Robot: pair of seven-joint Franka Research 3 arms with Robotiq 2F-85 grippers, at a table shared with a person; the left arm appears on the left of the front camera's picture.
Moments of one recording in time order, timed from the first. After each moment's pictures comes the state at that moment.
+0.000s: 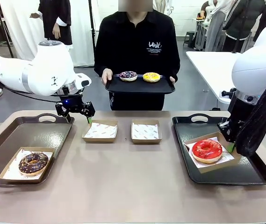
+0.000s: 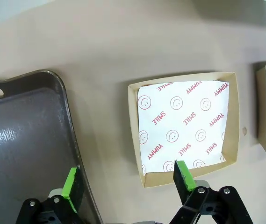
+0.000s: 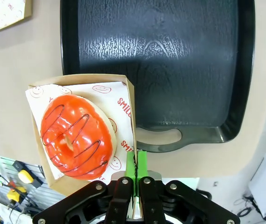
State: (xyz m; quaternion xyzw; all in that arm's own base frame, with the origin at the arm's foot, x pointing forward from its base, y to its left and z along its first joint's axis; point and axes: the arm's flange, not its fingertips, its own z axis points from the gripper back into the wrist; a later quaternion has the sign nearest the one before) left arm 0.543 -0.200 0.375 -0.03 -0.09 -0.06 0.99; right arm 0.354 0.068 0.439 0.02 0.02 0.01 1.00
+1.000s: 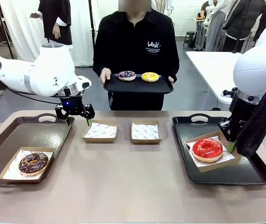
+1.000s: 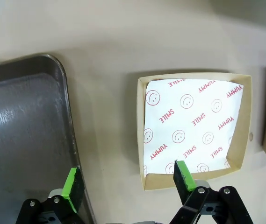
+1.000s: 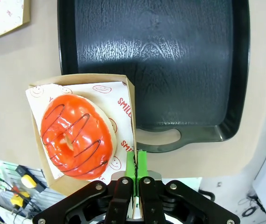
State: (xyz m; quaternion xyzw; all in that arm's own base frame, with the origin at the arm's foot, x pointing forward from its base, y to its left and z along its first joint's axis) left arm 0.550 -0.201 0.359 -0.02 -0.06 -0.02 1.00; right arm 0.351 0.065 0.442 0.02 0.01 -0.01 1.00
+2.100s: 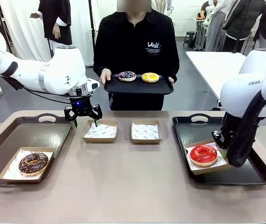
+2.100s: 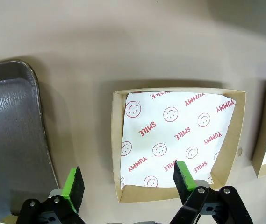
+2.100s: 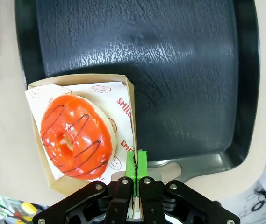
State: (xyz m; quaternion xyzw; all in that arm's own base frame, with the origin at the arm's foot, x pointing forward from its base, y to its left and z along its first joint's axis) left arm 0.568 -0.228 0.350 -0.03 -0.03 0.01 1.00; right arm 0.379 0.064 0.378 0.00 0.01 -0.06 1.00
